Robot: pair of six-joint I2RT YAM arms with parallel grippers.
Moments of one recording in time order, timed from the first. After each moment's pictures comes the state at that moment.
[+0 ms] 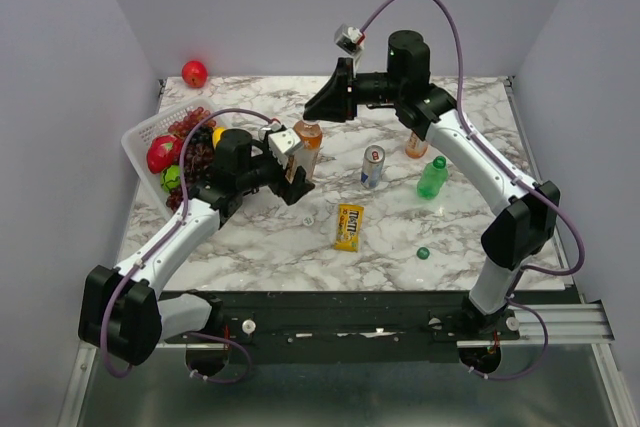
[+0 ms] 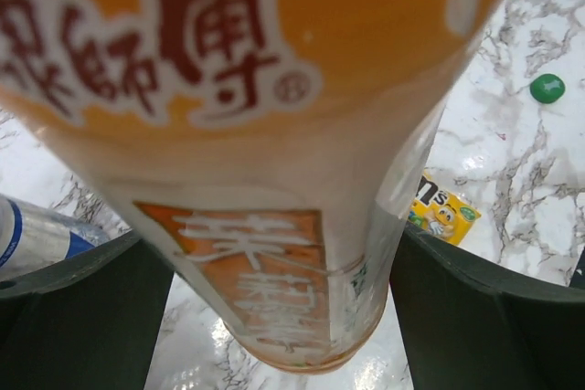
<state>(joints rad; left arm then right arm) -0.40 1.19 0.82 -0.04 0.57 0.21 0.55 1.78 1.79 -0.13 -1.00 0.12</state>
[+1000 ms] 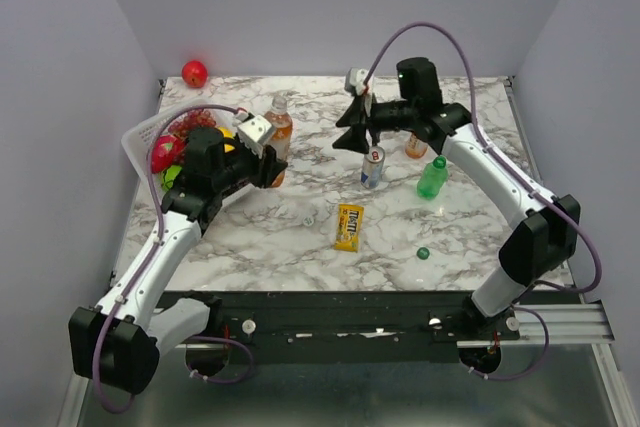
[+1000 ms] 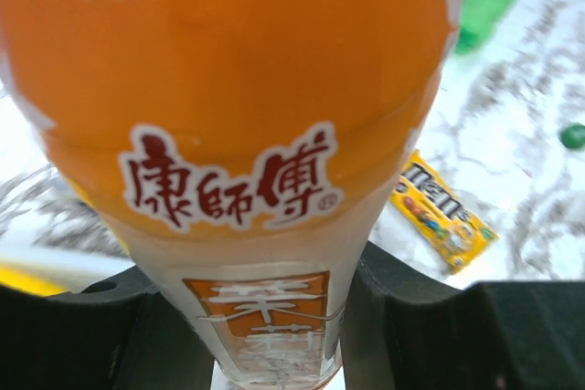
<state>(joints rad) -0.30 1.03 0.85 -0.14 0.50 0.14 0.48 1.64 1.59 -0.41 -0.87 -0.45</state>
